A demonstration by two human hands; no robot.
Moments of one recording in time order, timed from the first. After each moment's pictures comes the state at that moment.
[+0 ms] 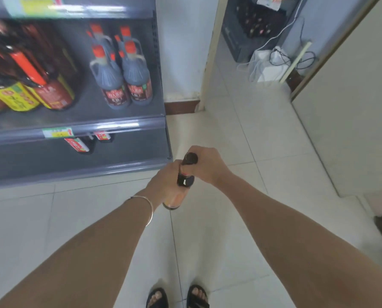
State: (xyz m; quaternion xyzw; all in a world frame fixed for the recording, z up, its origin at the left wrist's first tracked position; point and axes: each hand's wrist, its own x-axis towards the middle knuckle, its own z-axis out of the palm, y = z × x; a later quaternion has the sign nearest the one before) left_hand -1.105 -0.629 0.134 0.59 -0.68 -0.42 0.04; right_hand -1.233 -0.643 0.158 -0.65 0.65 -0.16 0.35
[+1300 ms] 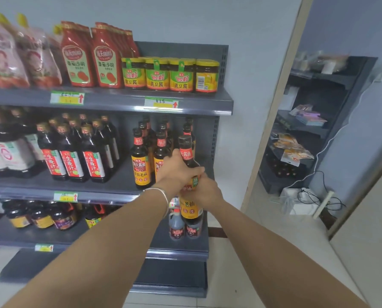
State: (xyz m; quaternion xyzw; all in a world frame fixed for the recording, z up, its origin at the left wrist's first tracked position) left_hand -0.990 -0.741 0.581 0.73 -0.57 -0.20 0.31; right_hand -1.085 -0.766 0.512 -0.68 0.61 -0.23 0.32
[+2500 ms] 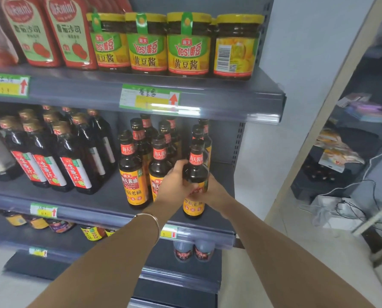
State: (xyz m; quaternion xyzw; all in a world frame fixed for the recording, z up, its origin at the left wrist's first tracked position) left_hand -0.958 -0.889 0.503 0.69 -0.57 -0.25 0.36; right_hand -1.072 -0.957 0.446 -0.68 0.46 -0.25 0.51
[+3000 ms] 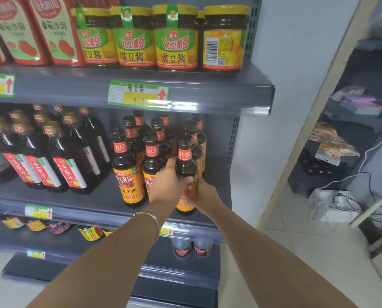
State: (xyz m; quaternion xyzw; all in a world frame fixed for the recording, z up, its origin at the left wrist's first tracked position) left_hand -0.966 -0.886 0.502 0.73 -0.55 -0.17 0.37; right_hand -1.062 -0.942 0.437 -0.73 0.57 -0.15 0.34
